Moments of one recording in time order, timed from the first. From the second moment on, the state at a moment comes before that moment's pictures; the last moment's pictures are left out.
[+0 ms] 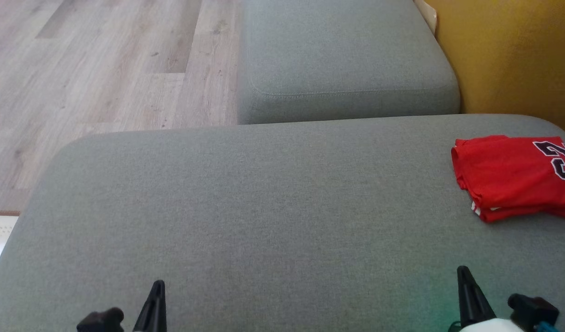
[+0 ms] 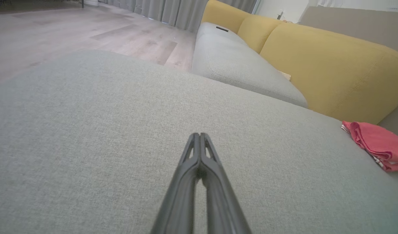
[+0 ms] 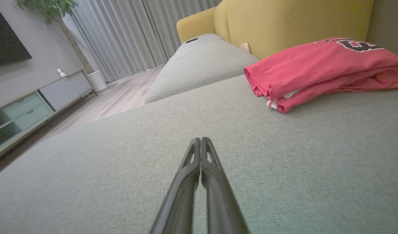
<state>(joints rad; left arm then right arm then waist) 0.23 0.05 -0.15 0.22 -0.36 0.01 -0.20 0.15 -0.04 0.01 0.38 0.31 0.12 -0.20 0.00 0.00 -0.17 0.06</state>
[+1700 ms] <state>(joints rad) 0.10 0.05 -0.05 0.25 -0.94 -0.05 -0.05 0.06 -0.04 -0.06 0.34 0.91 0.12 -0.06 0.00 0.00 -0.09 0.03</state>
